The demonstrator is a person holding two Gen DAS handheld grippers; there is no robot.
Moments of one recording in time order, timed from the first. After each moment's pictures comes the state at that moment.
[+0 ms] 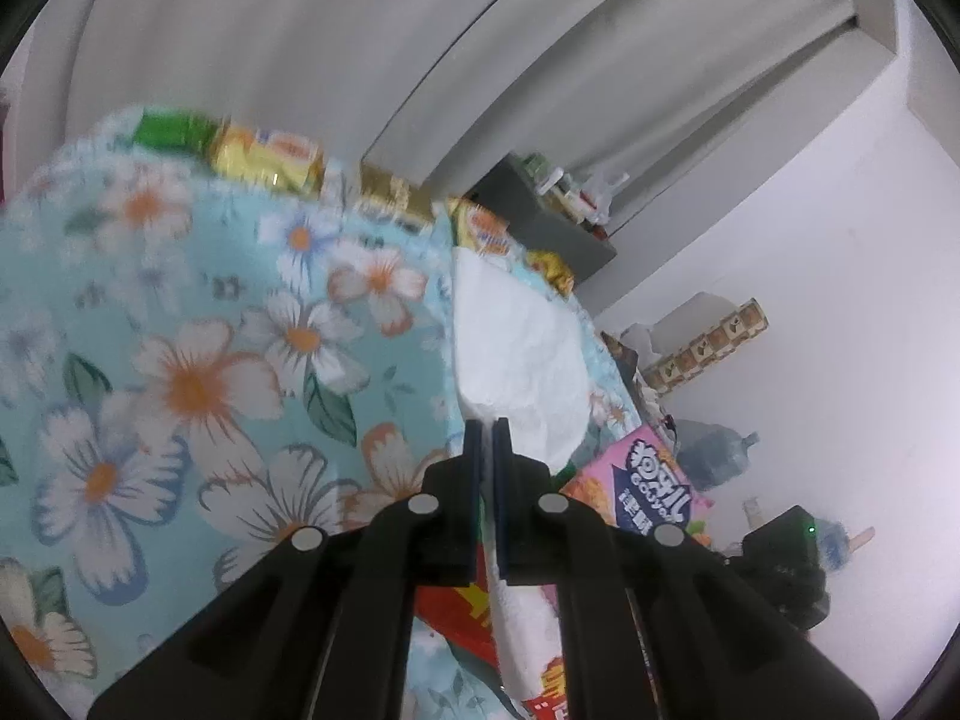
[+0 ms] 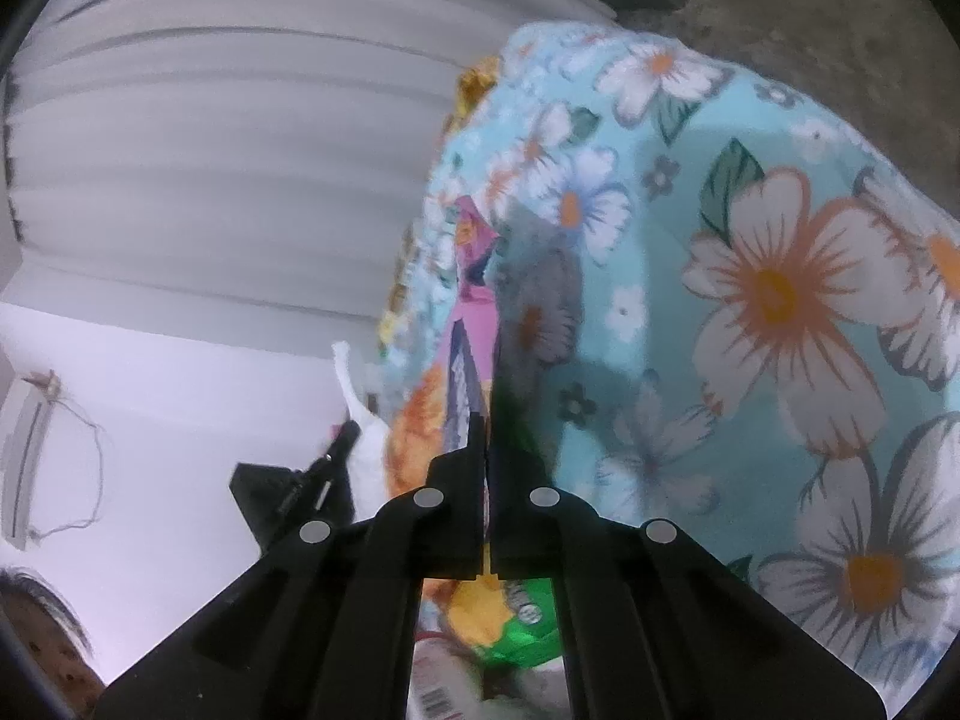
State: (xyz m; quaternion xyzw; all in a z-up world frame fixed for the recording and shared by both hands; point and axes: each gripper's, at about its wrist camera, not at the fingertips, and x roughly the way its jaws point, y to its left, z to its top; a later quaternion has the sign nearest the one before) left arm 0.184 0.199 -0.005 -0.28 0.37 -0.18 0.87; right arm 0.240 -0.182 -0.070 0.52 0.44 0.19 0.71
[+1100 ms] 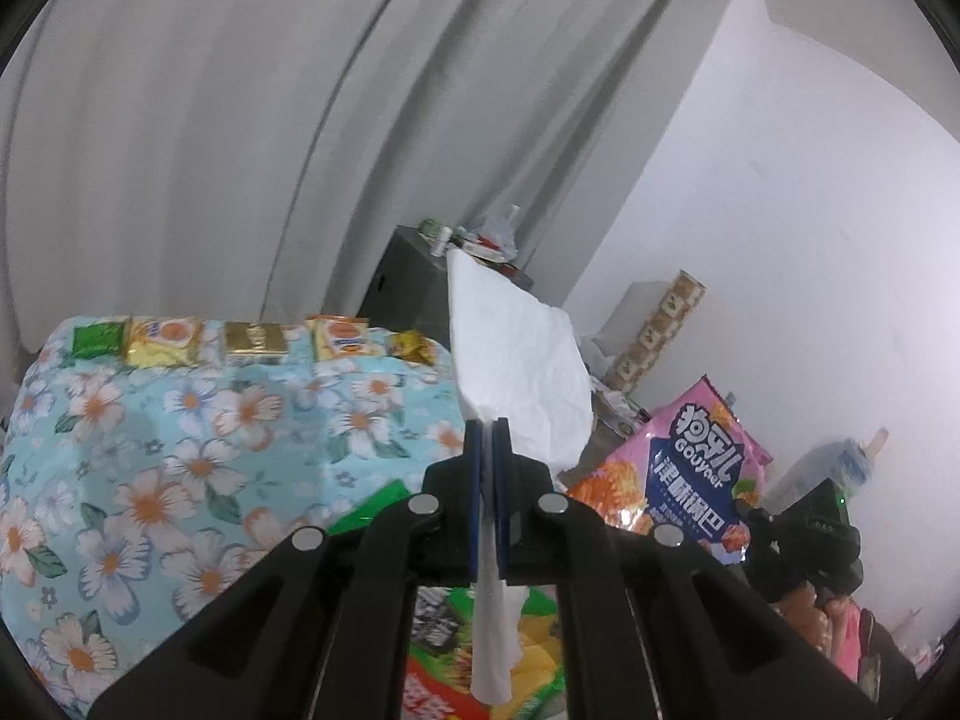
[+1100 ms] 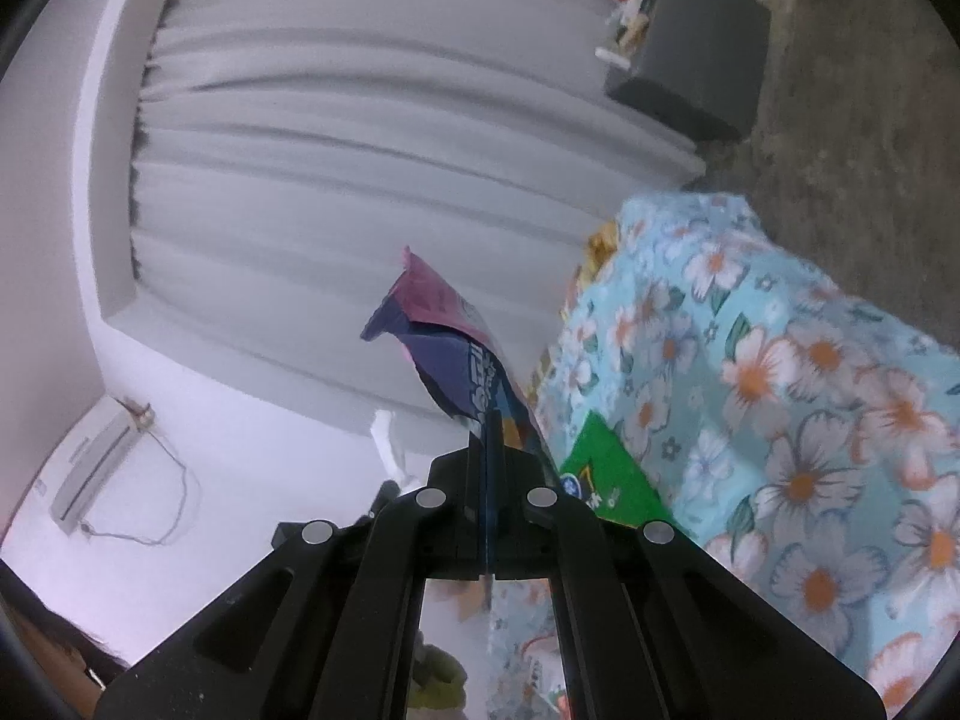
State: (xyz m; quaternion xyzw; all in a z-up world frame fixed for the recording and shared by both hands) left arm 0.127 0.128 0.108 -0.16 0.27 -0.26 0.91; right arm 0.139 -0.256 0.018 0.57 0.25 0.21 0.76
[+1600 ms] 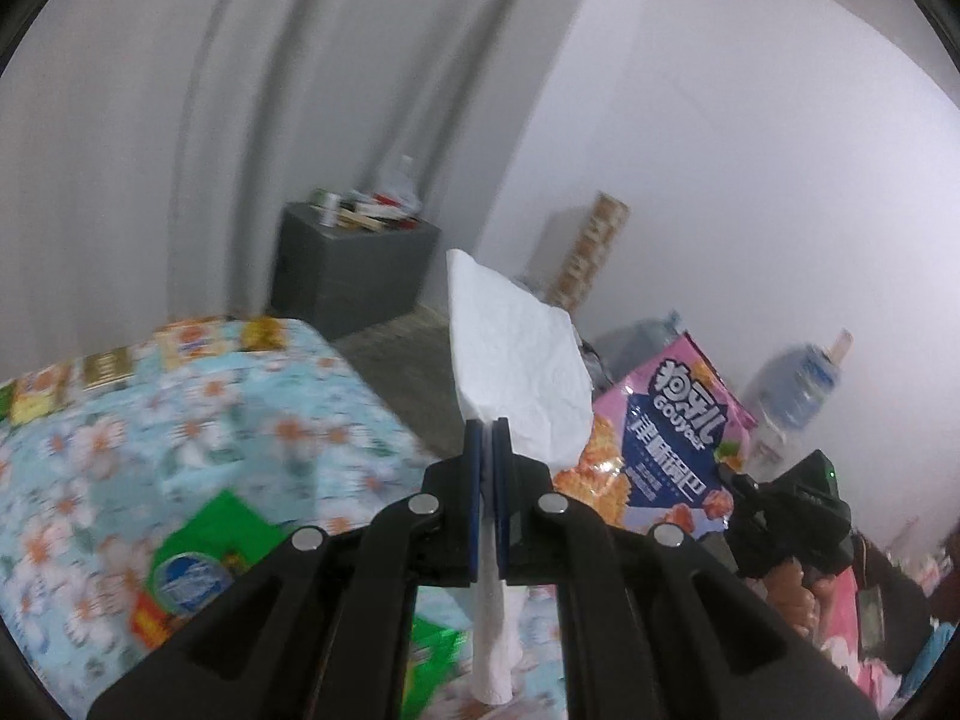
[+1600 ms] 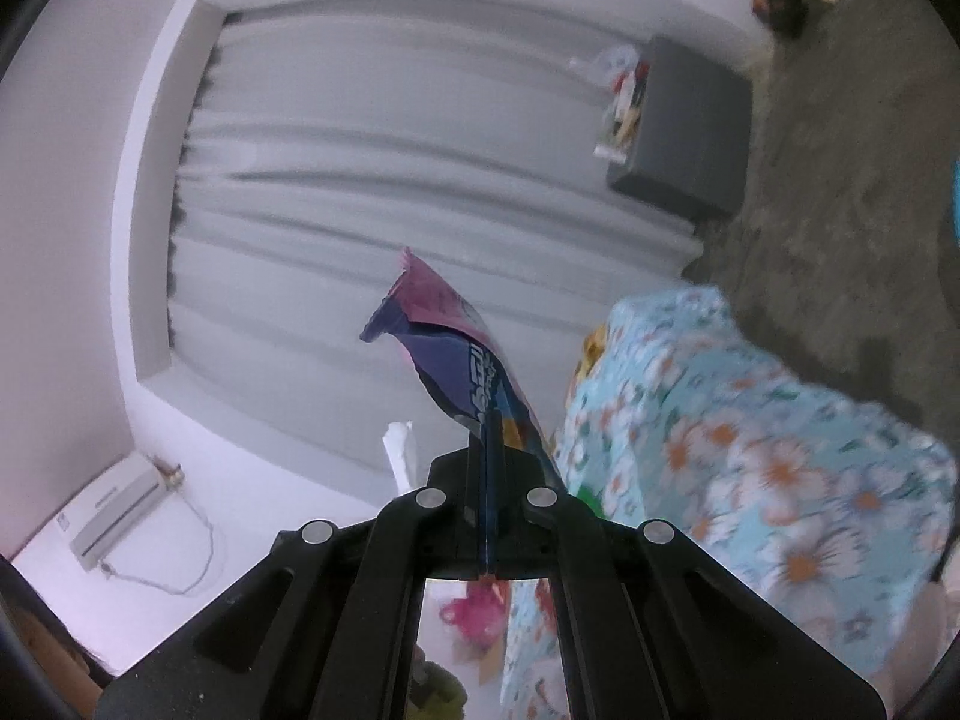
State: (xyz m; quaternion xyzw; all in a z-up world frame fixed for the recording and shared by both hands) left arm 0.123 -0.019 0.131 -0.07 0.30 -0.36 0.88; right arm 0.068 -0.341 0.012 0.61 0.15 0.17 0.76
